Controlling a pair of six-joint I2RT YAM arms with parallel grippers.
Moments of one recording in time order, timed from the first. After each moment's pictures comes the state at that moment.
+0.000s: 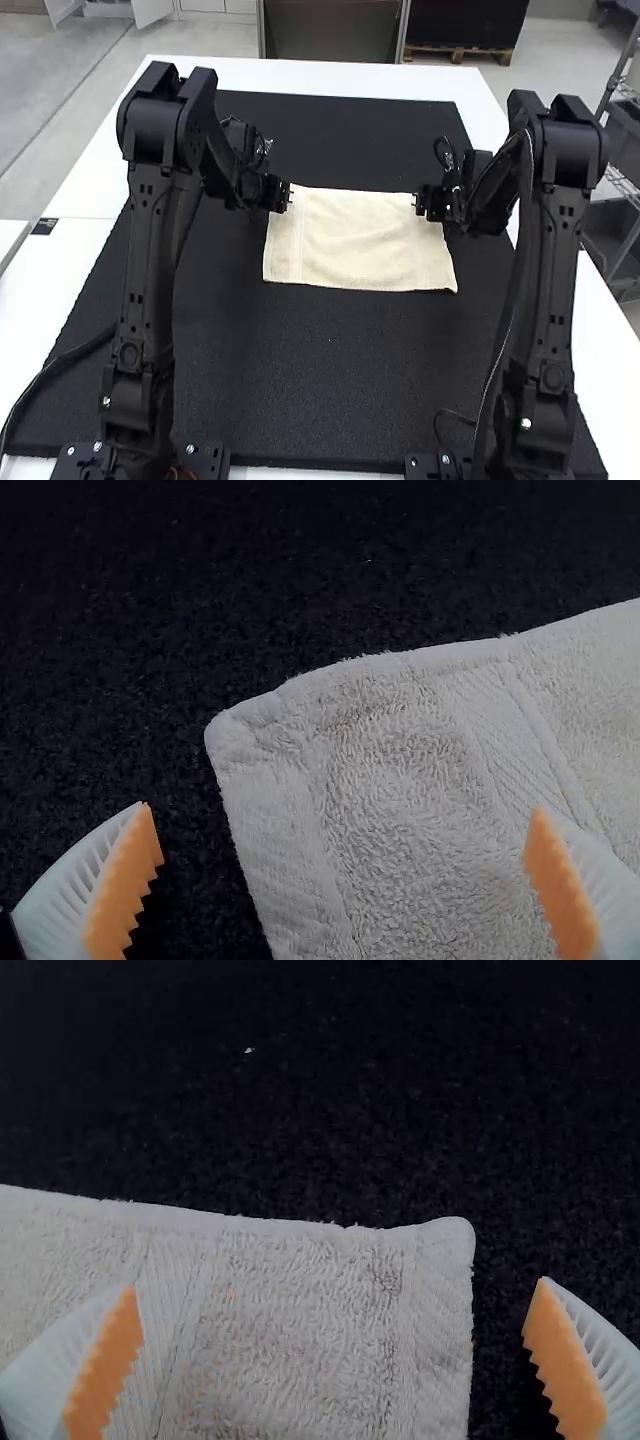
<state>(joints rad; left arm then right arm) -0.11 2.27 1.25 0.36 0.31 0.06 -0.05 2.30 1.14 0.60 -0.36 -0.05</state>
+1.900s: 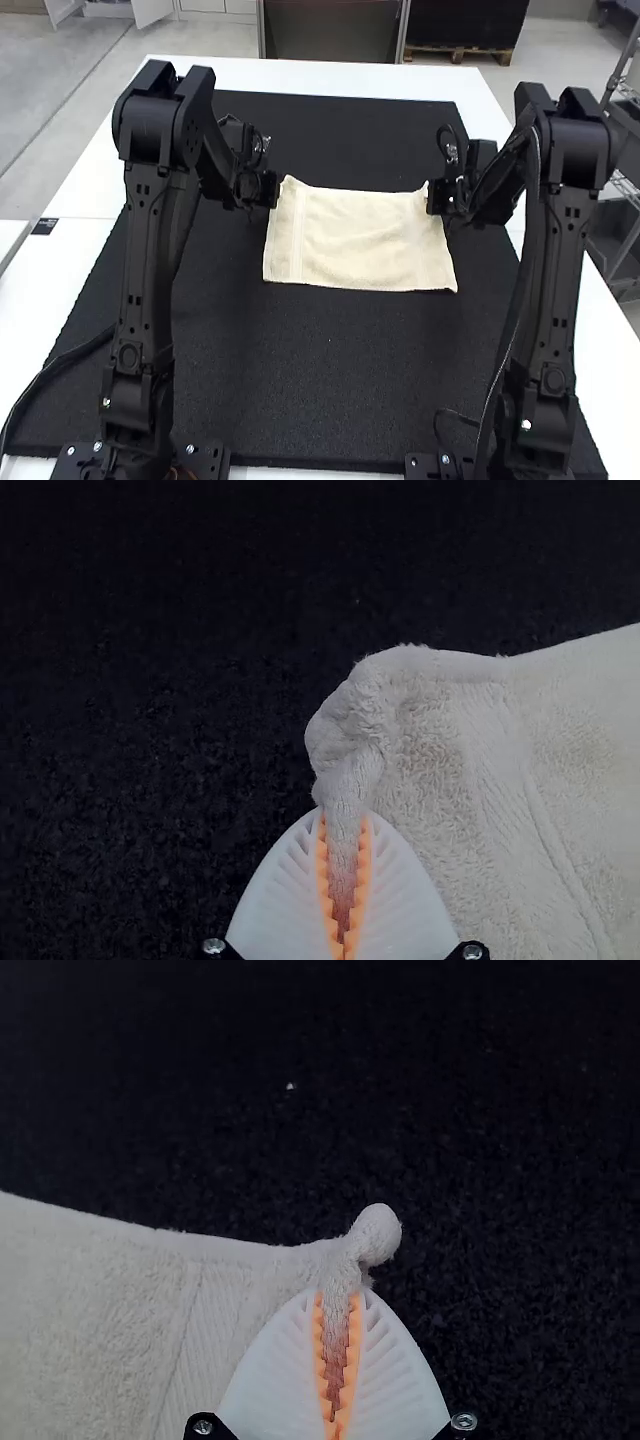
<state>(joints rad) -0.10 2.21 1.21 0.42 0.32 0.04 -0.06 2.23 1.14 0.52 -0.41 -0.07</state>
